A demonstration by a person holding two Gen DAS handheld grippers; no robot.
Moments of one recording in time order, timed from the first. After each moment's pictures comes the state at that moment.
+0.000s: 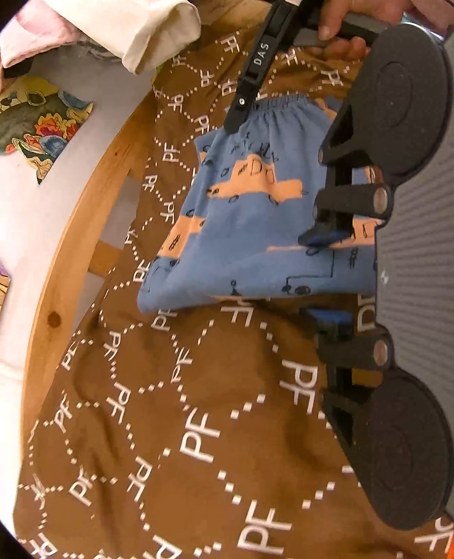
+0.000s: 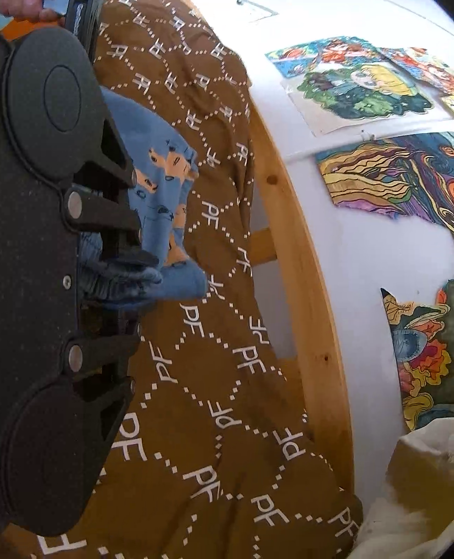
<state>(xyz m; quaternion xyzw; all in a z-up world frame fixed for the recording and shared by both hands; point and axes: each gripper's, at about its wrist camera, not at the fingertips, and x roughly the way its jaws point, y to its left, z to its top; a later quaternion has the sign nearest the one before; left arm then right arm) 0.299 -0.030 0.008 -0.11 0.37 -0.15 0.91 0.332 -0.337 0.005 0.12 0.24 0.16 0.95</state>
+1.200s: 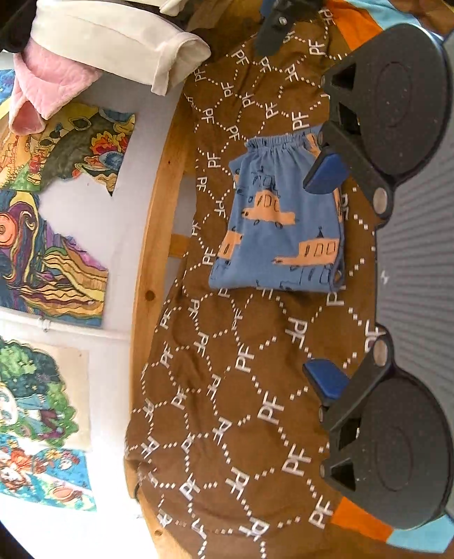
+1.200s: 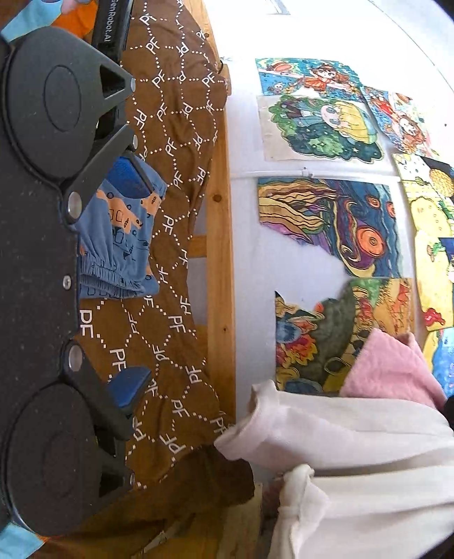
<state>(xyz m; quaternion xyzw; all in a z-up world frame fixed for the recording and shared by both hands) 0.155 -0.066 0.075 -0.05 0.25 -0.03 0.97 0.142 -0.321 0.078 0.04 0.11 0.07 0.99</state>
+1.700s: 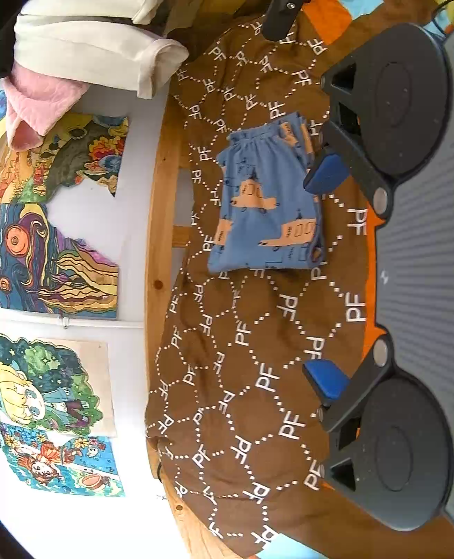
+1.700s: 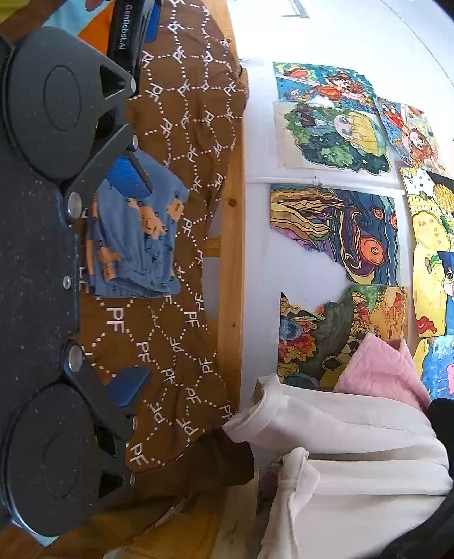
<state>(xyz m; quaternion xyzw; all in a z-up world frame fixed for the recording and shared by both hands) 0.114 -0.067 0.063 0.00 0.23 -0.01 0.97 0.088 -0.305 0.063 0.01 0.11 0.05 0.99</state>
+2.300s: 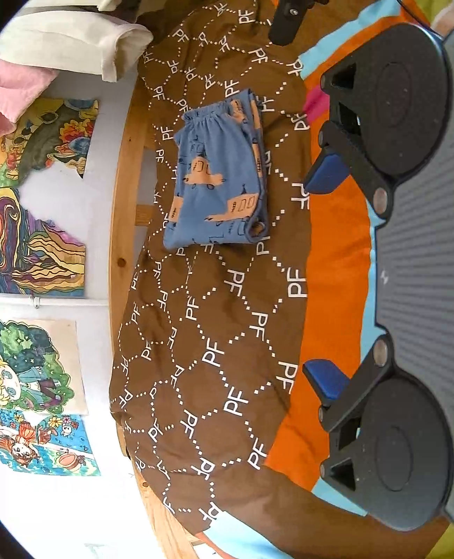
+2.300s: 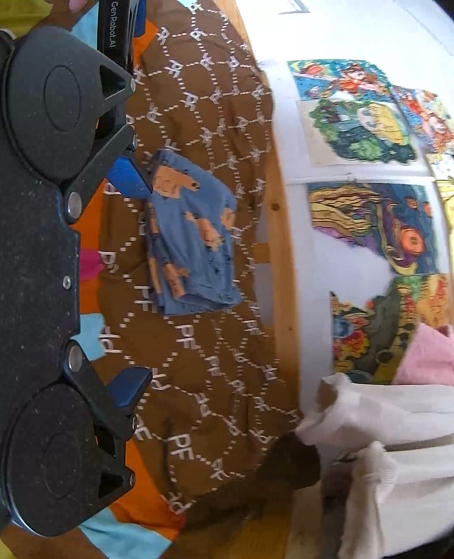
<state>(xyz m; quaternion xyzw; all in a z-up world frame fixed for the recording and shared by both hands) 0.090 -0.058 0.024 0.00 0.26 0.03 0.97 0.083 -0.297 0.016 0.06 0.19 0.06 0.98</state>
